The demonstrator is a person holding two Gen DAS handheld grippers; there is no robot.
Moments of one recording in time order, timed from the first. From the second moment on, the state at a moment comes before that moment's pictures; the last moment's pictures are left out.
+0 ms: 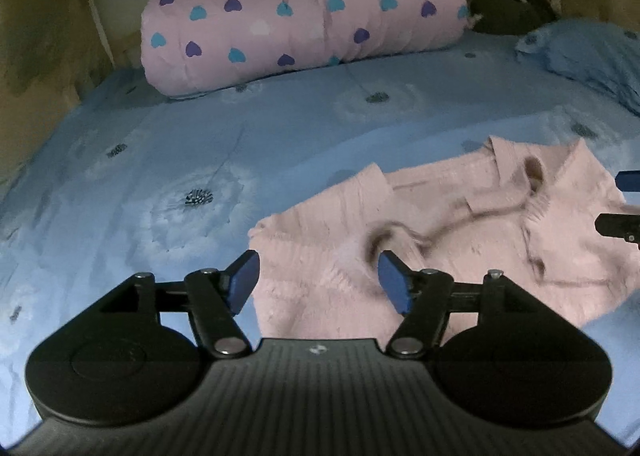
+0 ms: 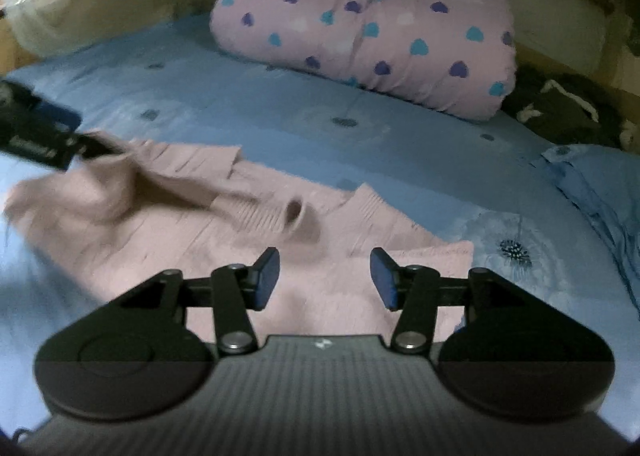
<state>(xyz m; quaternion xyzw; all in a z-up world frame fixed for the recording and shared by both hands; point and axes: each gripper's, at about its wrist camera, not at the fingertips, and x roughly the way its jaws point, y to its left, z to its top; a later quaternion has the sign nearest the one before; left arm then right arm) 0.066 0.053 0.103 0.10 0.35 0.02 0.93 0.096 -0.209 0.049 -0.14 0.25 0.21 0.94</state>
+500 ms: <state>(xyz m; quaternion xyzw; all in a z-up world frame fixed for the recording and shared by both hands) 0.058 0.035 0.062 0.14 0.37 -0.05 0.92 0.082 -0.193 0.024 -0.19 0.27 0.30 0.90</state>
